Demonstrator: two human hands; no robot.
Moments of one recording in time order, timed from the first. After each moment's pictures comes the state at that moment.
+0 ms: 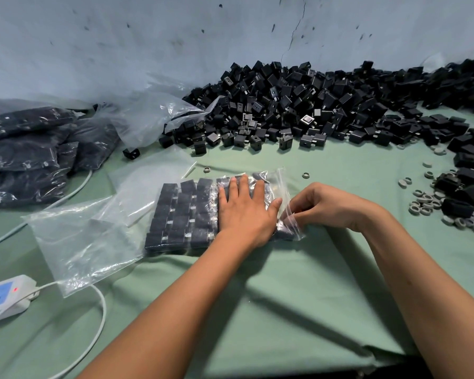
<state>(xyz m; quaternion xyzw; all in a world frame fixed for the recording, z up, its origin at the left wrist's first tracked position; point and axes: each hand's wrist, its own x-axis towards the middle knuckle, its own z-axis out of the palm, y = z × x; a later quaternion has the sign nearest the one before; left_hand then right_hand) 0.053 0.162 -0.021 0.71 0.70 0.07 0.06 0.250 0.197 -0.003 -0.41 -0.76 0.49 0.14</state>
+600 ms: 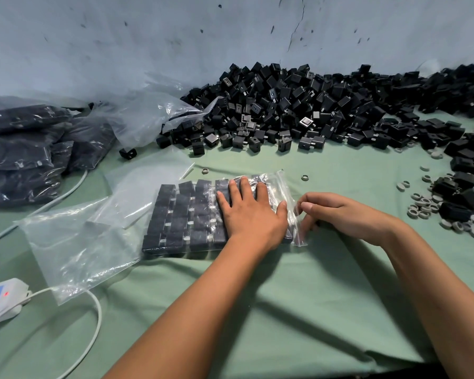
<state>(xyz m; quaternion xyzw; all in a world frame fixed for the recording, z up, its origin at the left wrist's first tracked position) 0.073 0.162 -0.024 0.67 0.73 0.06 0.05 0.265 0.177 -0.003 -0.43 -0.70 0.53 0.20</state>
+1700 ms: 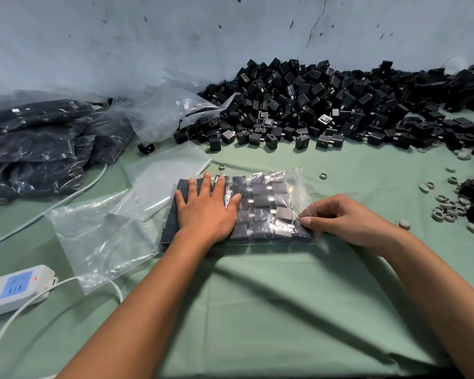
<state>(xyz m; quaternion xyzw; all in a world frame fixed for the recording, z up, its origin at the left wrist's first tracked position) -0.043 0.155 -0.018 0.64 0.77 0.04 0.06 0.241 0.167 -0.009 -0.45 -0.71 0.50 0.21</state>
